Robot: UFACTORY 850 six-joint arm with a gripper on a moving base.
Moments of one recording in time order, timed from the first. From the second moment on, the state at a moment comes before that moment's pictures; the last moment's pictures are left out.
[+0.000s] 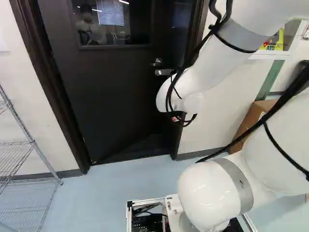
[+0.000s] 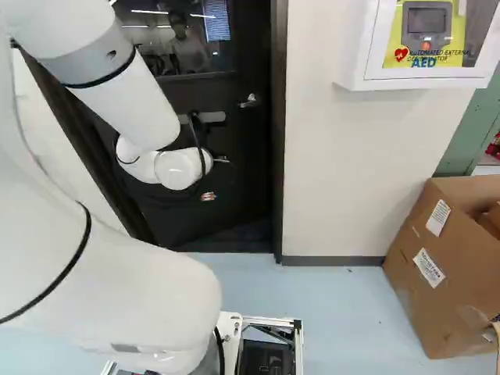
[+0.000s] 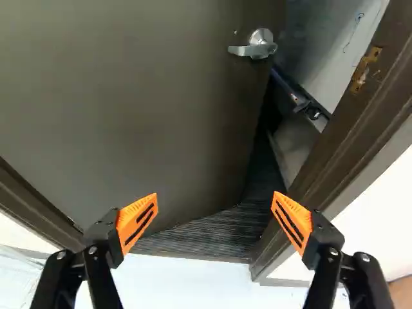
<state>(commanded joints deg) 5.8 14.1 -18.3 -1.0 36.7 0.0</state>
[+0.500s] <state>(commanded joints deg) 5.8 14.1 -18.3 -1.0 36.7 0.0</state>
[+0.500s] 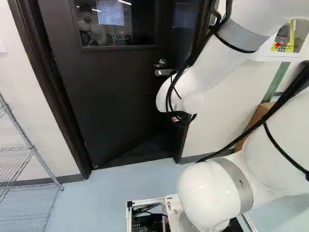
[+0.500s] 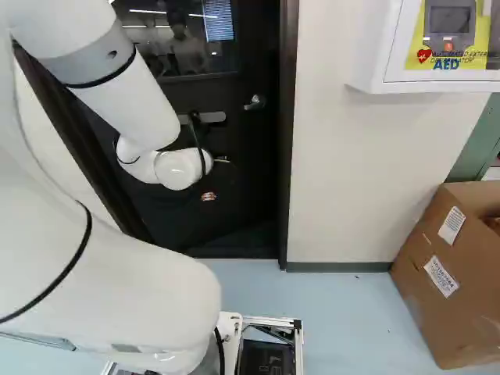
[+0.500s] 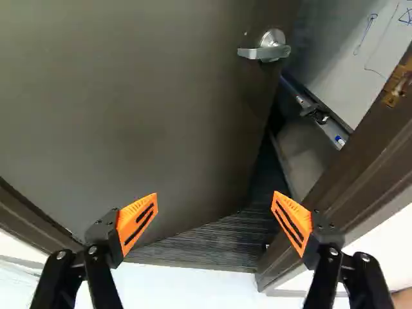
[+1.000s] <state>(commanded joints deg) 5.8 14.1 -18.3 -1.0 36.7 0.0</state>
